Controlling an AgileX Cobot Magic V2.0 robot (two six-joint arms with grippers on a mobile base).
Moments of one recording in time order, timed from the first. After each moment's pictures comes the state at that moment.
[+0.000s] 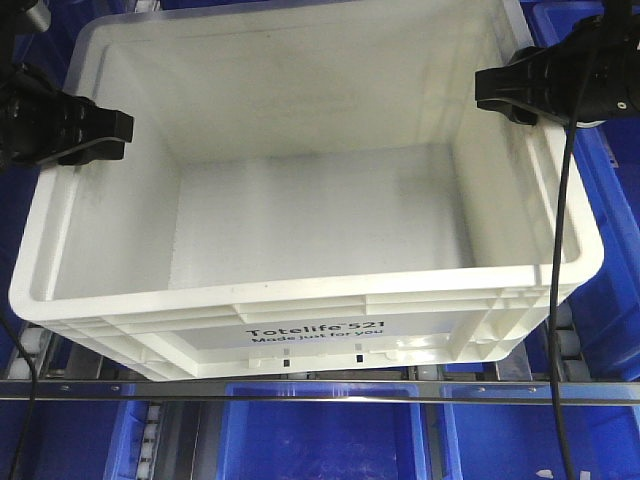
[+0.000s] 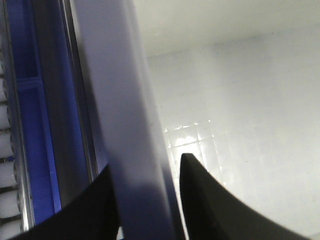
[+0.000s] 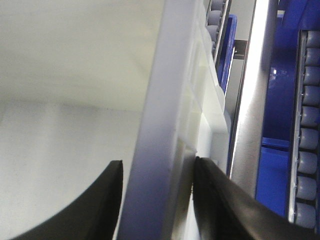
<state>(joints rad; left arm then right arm) -0.20 1.36 -1.20 -0.26 0.84 0.08 0.20 1.31 -1.19 0.29 0.65 -0.12</state>
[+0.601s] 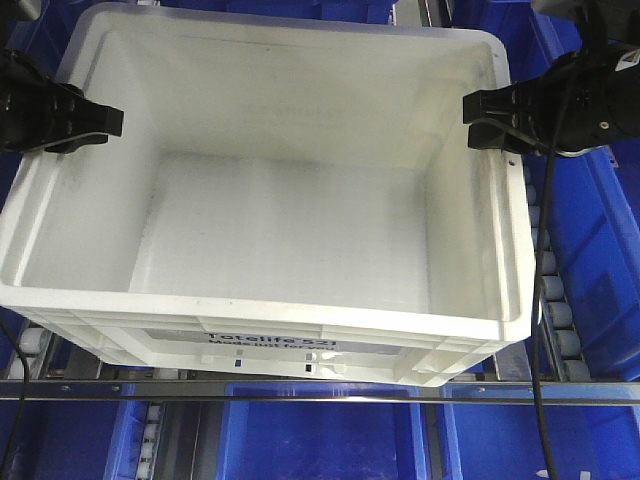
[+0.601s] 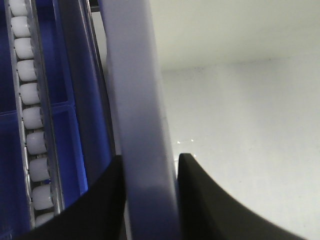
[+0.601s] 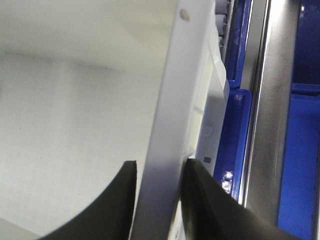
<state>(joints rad) -0.19 1.36 -1.20 -0.19 0.77 0.11 0.19 1.37 -1.20 0.36 0.78 -0.09</state>
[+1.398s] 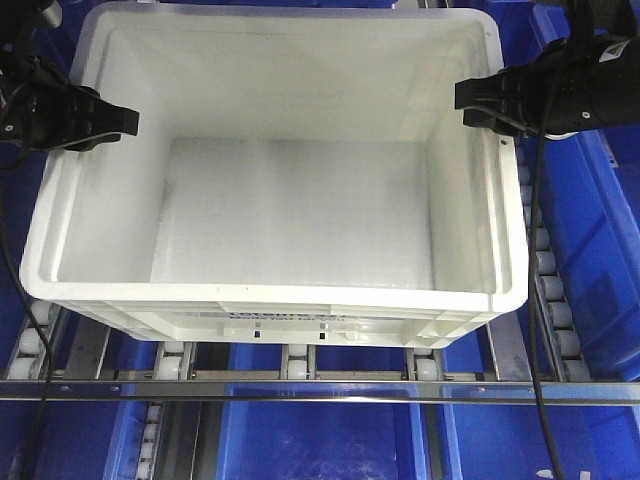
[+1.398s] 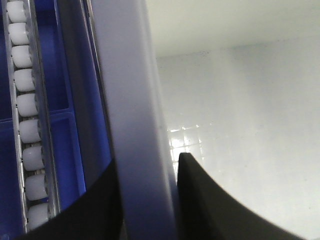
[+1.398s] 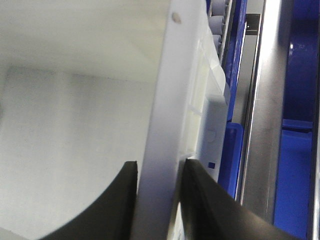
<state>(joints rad) -0.19 1.44 -1.20 -0.19 0.69 0.12 0.19 1.41 -1.19 0.37 0.63 -0.16</state>
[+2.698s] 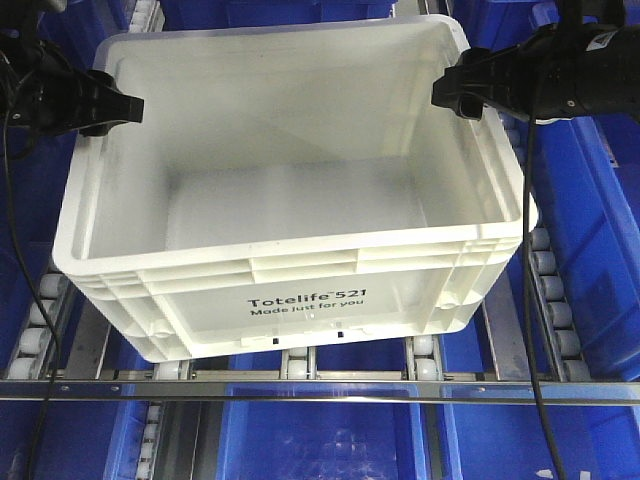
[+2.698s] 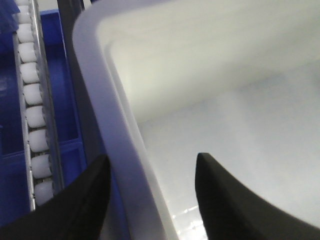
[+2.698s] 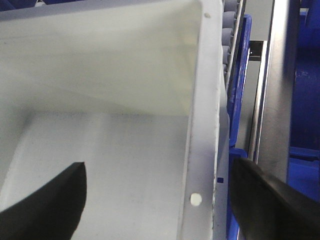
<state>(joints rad) -0.19 1.44 -1.21 -0.15 0.60 0.14 0.20 1.43 -1.20 0.40 0.54 -0.20</state>
